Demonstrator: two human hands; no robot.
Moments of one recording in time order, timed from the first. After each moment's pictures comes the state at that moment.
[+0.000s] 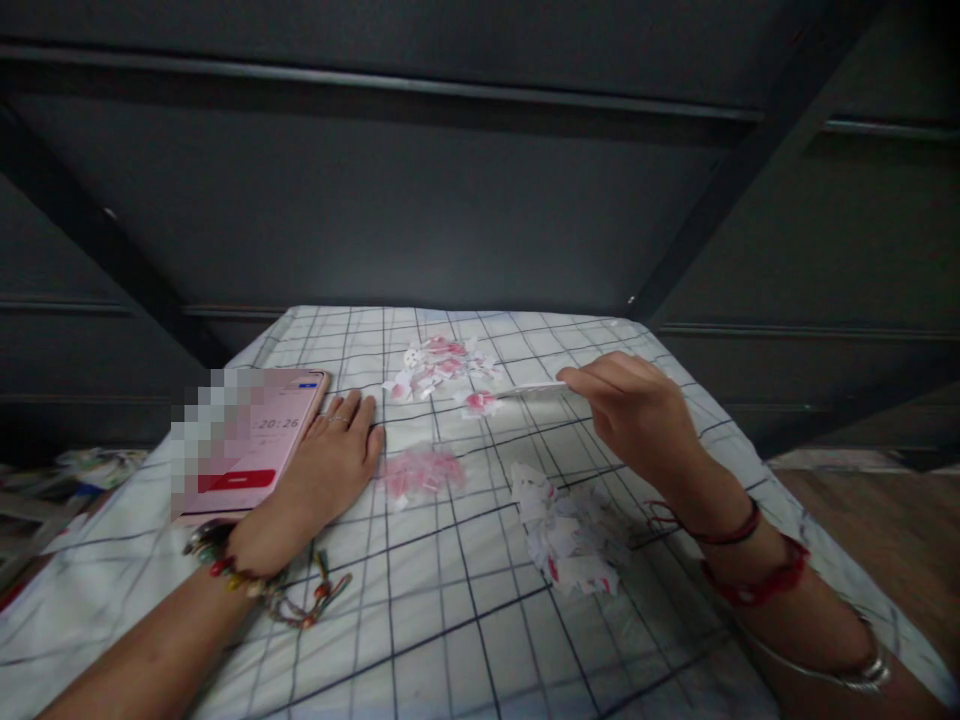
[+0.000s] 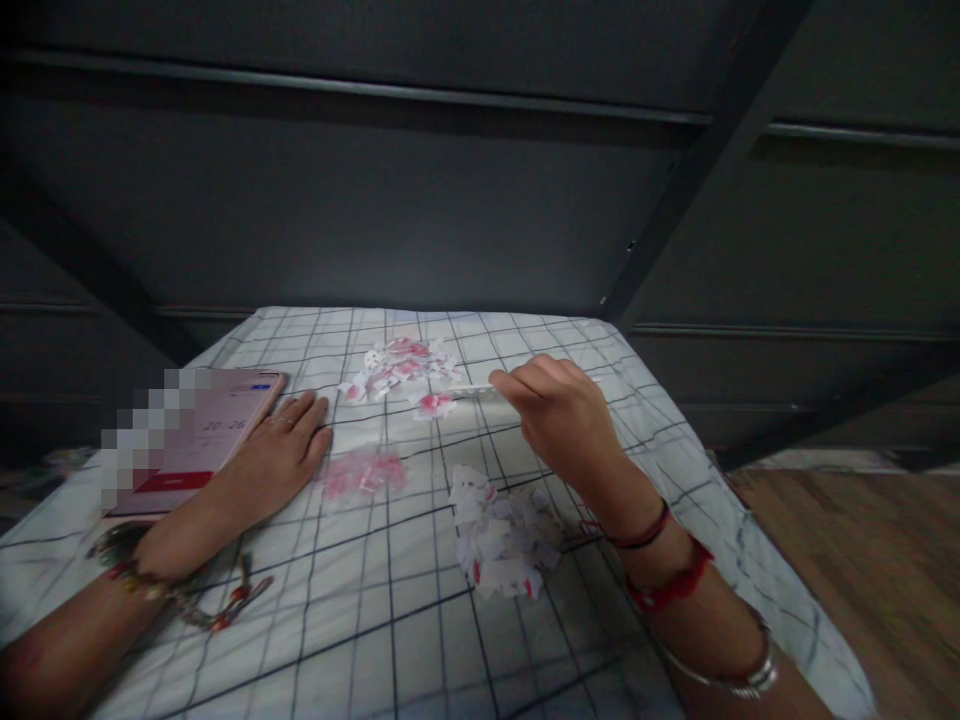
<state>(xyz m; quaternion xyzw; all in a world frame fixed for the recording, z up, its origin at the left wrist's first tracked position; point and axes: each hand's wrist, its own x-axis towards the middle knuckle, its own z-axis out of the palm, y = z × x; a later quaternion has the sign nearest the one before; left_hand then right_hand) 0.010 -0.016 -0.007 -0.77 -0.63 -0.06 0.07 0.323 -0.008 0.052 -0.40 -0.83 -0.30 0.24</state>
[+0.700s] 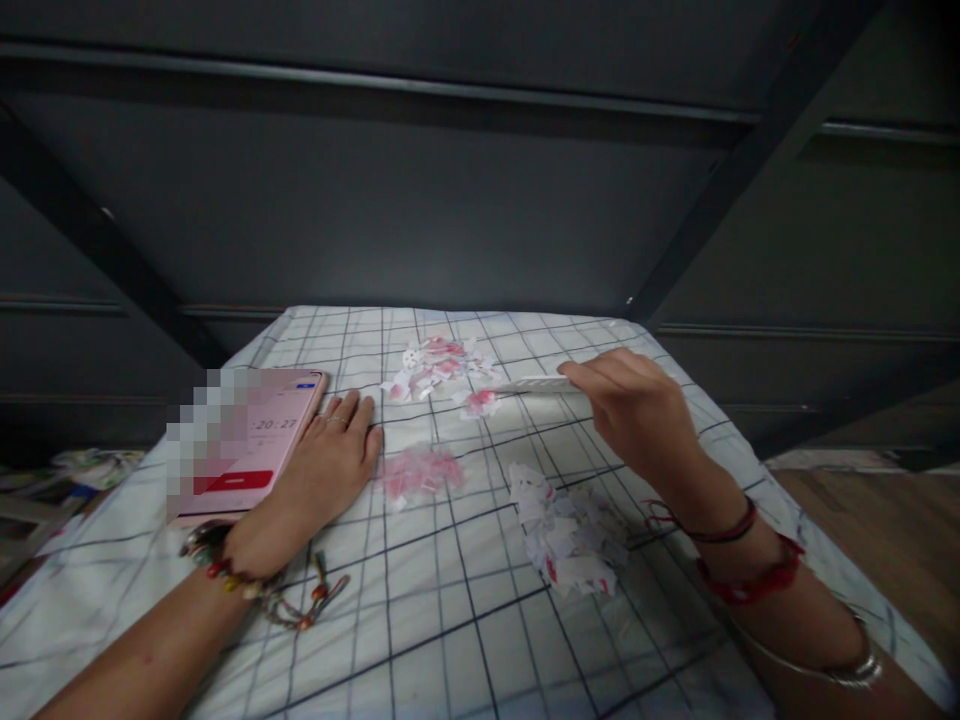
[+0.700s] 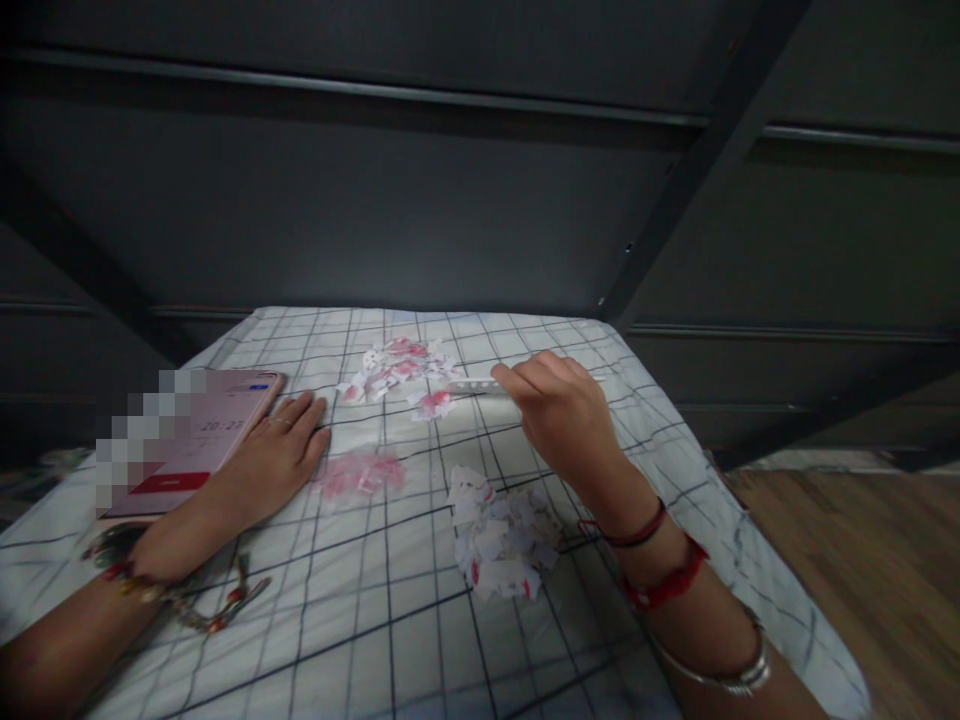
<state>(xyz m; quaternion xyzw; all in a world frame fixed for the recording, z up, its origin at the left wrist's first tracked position) 0.011 -0.017 -0.005 -0.77 -0.63 -0.05 0.07 0.323 -0.009 0.054 -0.42 -0.82 -0.30 0.25</state>
